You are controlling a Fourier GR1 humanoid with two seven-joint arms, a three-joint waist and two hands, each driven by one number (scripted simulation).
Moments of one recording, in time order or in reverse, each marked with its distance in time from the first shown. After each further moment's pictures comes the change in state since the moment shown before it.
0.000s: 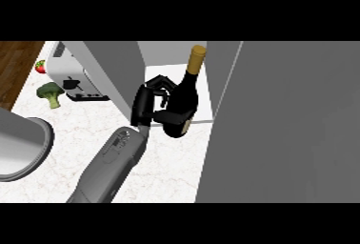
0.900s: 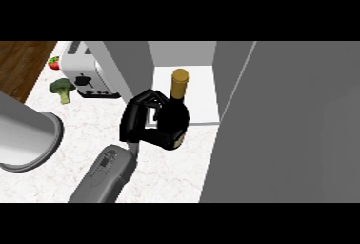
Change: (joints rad) left arm 0.193 0.003 0.030 -0.201 -0.021 -0.146 -0.088; right arm -0.018 -0.016 -0.021 -0.011 0.029 -0.026 0.087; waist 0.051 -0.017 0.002
